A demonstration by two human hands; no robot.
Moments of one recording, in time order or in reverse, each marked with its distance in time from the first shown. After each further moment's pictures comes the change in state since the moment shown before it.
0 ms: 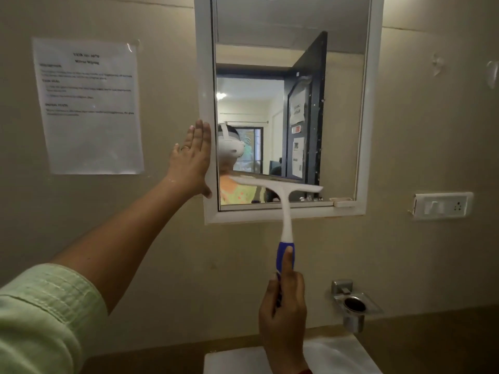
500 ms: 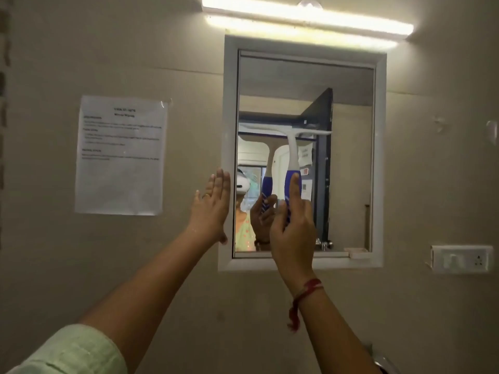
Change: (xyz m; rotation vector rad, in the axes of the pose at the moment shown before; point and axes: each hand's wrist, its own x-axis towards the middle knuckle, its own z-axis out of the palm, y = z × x) left_hand 0.004 -0.001 0.007 -0.023 0.033 -0.031; right_hand 0.182 -0.064 0.038 -0.019 0.111 -0.218
